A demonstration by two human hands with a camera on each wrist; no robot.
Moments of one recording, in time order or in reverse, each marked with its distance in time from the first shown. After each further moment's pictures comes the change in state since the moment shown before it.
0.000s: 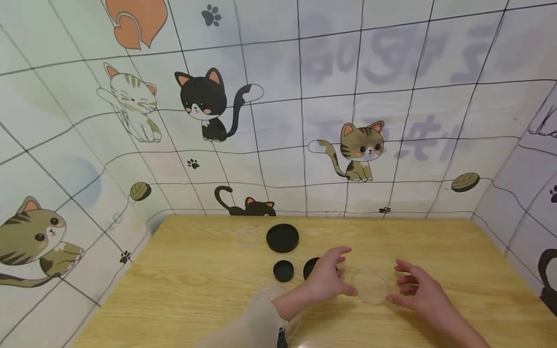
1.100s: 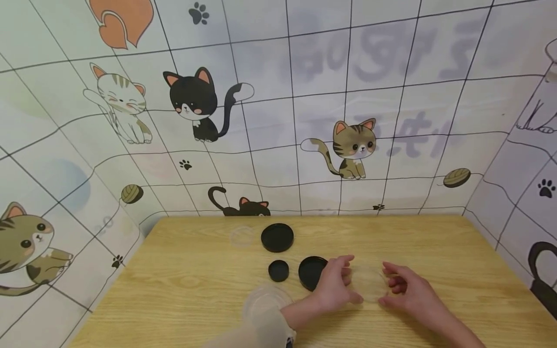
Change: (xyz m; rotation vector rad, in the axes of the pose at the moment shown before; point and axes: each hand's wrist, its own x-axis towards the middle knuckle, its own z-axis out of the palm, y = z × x) left_hand -0.002 0.003 0.037 0.025 0.065 -0.100; right_hand -0.003 0.010 0.014 0.041 0.083 -0.163
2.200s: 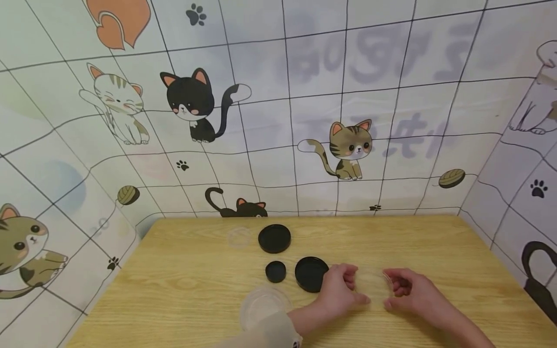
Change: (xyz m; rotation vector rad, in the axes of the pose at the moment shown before) left_hand -0.003 0.000 0.022 -0.086 0.104 -0.039; right_hand -0.001 0.011 -0.023 0.076 -0.189 0.062
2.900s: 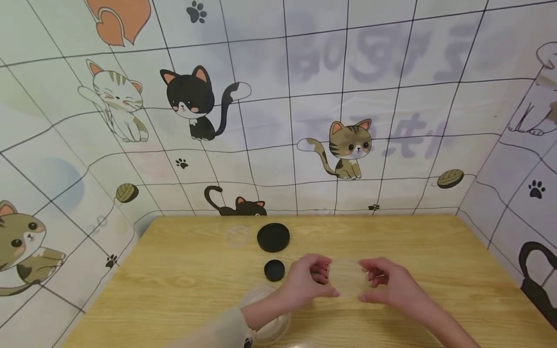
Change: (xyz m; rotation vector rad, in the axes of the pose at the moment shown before) left_hand -0.010 -0.001 -0.085 -0.220 -0.210 0.127; right_hand 0.013 -0.063 0.022 0.037 0.034 -0.213
